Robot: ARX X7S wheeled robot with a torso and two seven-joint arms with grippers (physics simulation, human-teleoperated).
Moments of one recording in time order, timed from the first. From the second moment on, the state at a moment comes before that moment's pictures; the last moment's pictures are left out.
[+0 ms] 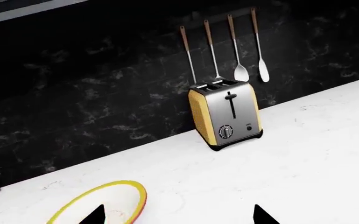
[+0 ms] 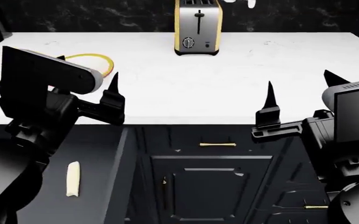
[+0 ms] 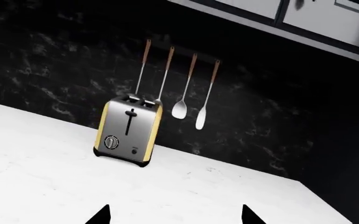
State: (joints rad) left arm -0.83 -0.34 -0.02 0.87 -0.51 -1.53 -0.10; right arm 0.65 0.47 0.09 -1.01 0.72 1.40 0.43
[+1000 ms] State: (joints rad) left arm -0.75 -0.47 -0.05 0.83 -0.61 -1.46 -0.07; right arm 0.61 0.51 0.08 -0.95 0.80 1.30 0.51
